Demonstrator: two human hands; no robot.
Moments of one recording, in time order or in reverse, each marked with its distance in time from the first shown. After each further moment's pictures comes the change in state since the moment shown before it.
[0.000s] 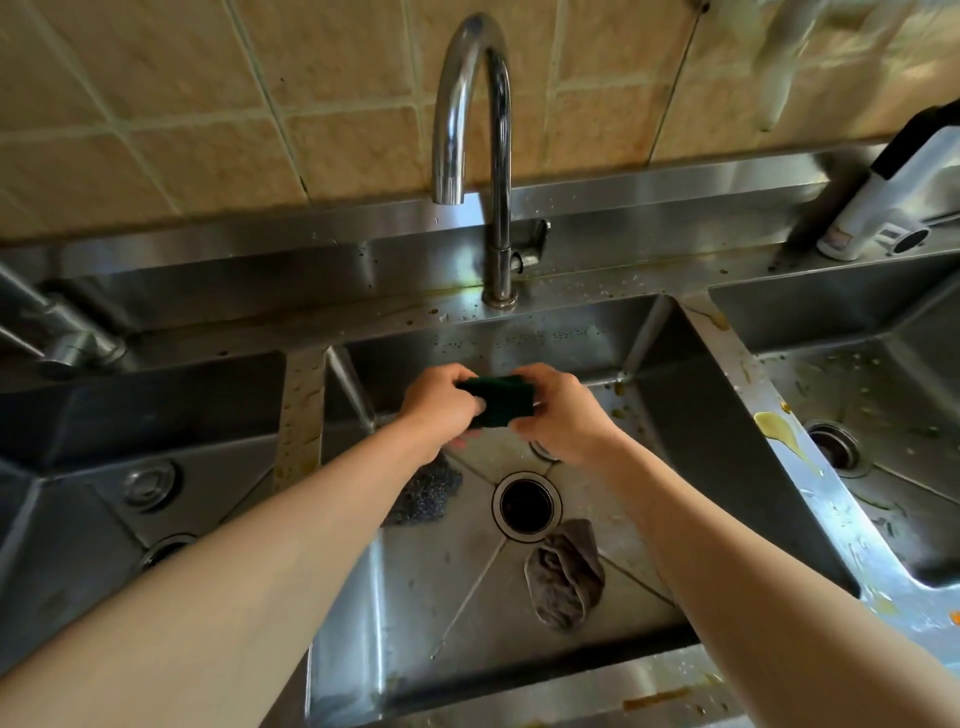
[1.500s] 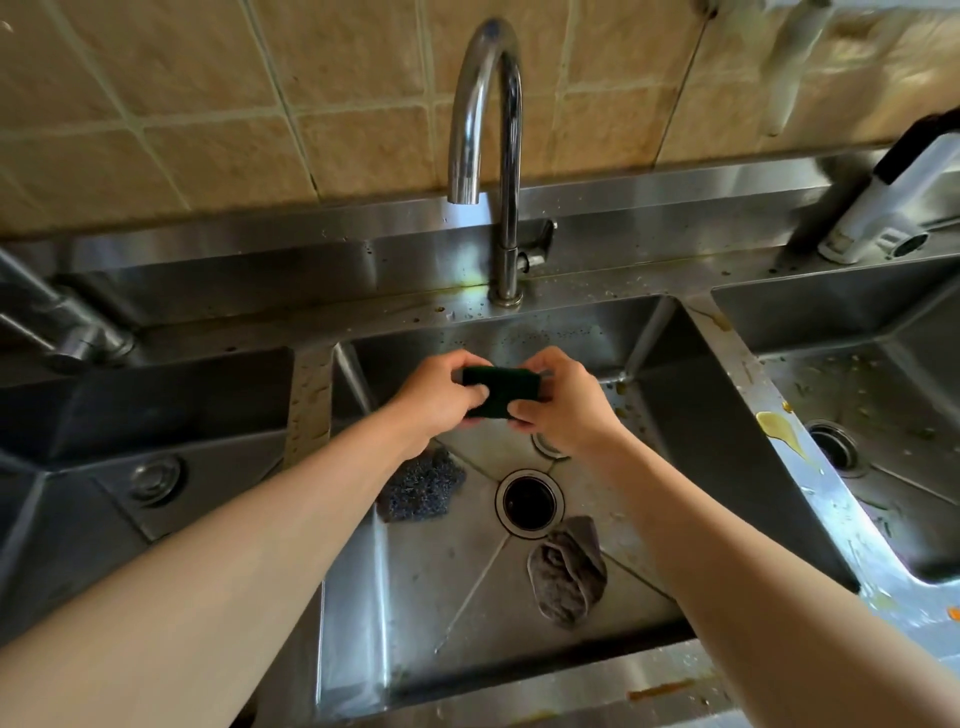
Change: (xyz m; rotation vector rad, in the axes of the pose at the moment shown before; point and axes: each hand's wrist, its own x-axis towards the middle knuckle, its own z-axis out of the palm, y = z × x) left_hand -0.006 0.000 -0.018 -0.116 -0.086 0.118; right_hand -0.004 -0.014 0.002 0.198 0.076 0.060
